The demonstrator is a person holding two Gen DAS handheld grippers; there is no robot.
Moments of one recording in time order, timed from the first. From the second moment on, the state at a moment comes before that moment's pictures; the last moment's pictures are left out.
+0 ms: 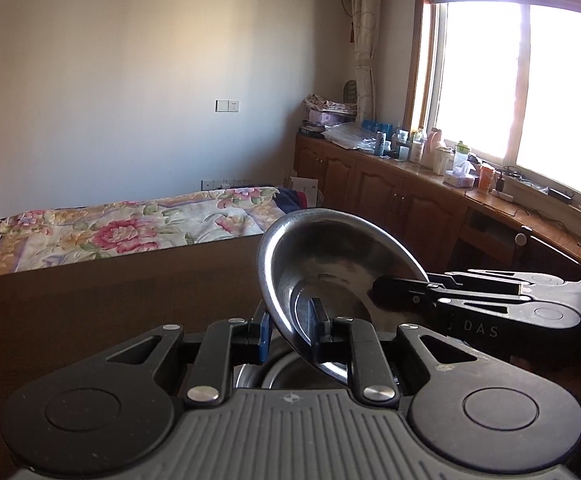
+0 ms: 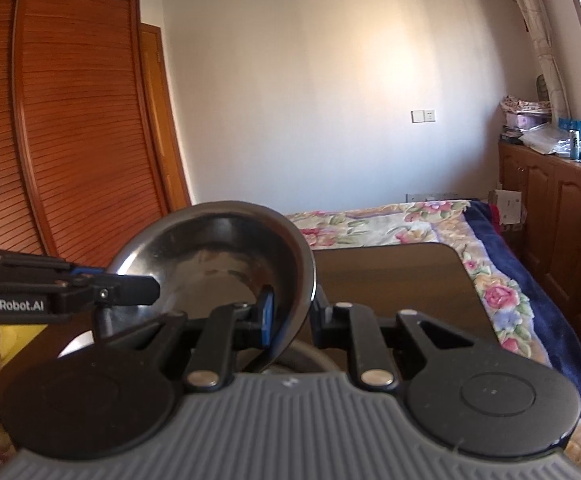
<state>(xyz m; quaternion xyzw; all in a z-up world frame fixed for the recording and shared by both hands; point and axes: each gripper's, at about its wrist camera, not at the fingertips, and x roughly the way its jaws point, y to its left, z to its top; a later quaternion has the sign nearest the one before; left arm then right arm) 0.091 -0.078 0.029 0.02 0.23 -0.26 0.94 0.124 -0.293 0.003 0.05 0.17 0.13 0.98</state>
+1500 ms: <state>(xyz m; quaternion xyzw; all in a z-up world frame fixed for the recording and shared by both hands) 0.095 -0.084 -0.047 0.04 0.27 -0.23 0.93 0.116 -0.273 -0.045 0.03 0.22 0.11 0.97</state>
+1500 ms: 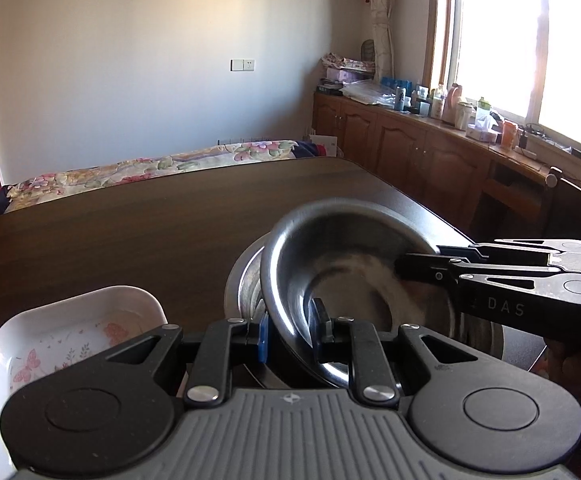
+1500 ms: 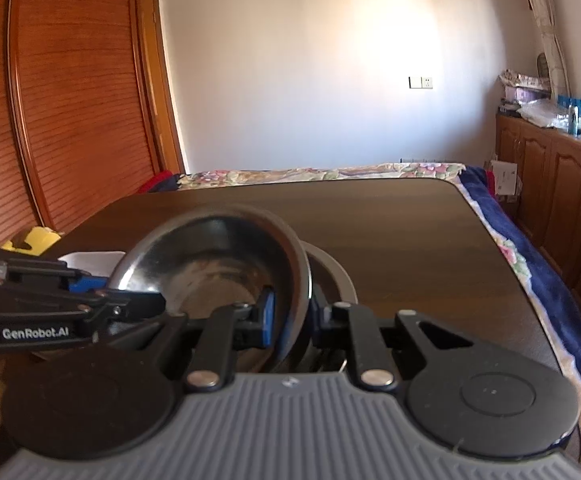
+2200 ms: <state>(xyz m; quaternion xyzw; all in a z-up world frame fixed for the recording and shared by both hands) 0.078 -0.074 -0.046 0.01 0.24 -0.22 0.95 0.105 -0.278 -0.037 0.03 0.18 0.10 0.98</state>
